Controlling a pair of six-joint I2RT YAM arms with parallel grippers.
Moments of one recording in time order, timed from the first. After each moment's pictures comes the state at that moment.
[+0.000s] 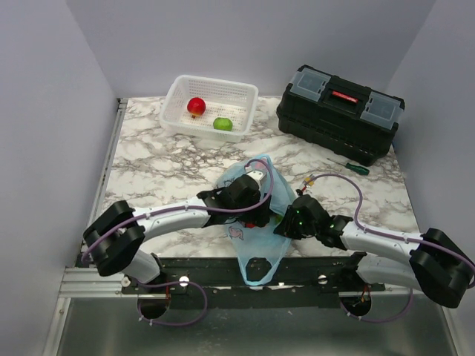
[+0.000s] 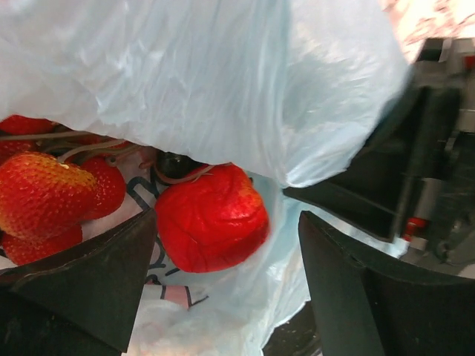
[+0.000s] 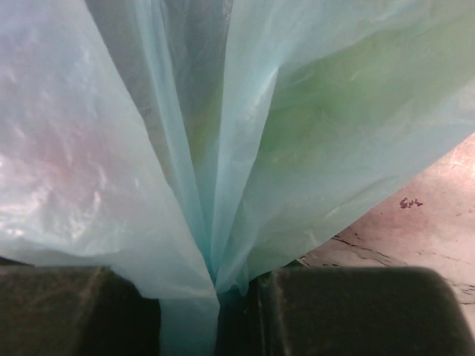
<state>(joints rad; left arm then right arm) -0.99 1.44 0.85 -0.17 0.01 -0.57 0.81 1.13 0.35 -0.07 0.01 0.91</state>
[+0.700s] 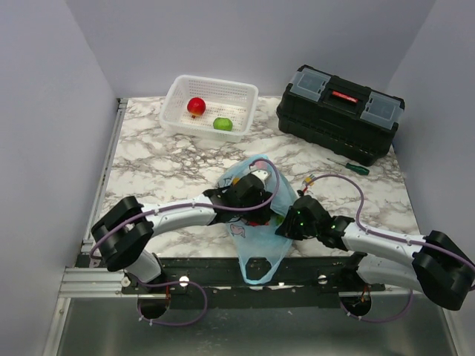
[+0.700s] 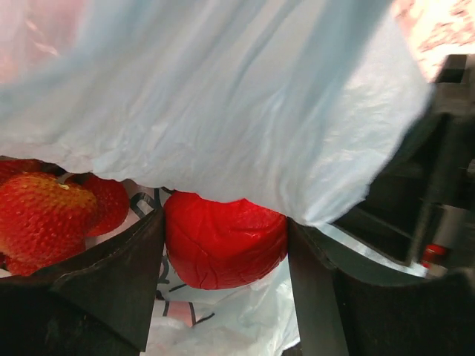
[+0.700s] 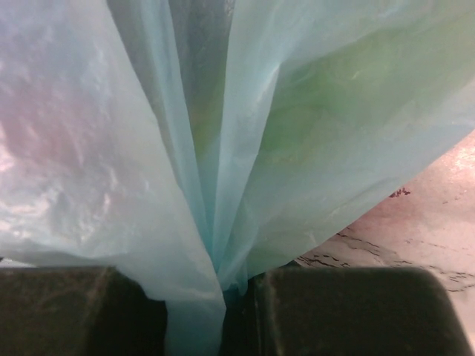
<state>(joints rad) -1.00 1.55 0.89 -0.16 -0.02 -0.55 0.81 1.10 0.35 -0.10 0.01 0.91</state>
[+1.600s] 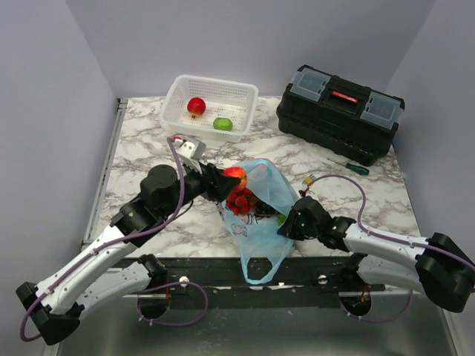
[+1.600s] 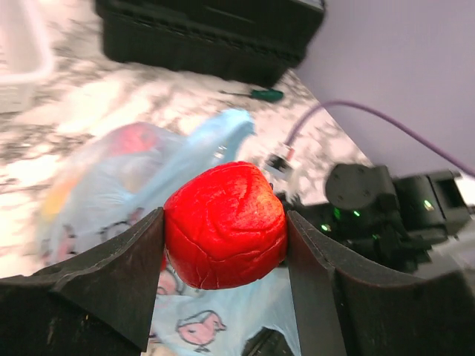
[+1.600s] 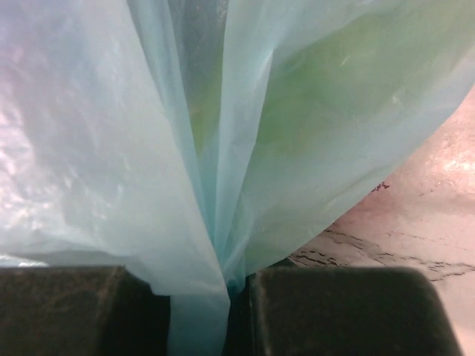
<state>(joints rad) -0.83 0.79 0.84 -0.17 0.06 -0.46 0.81 1.08 0.34 -0.12 0.06 0.91</state>
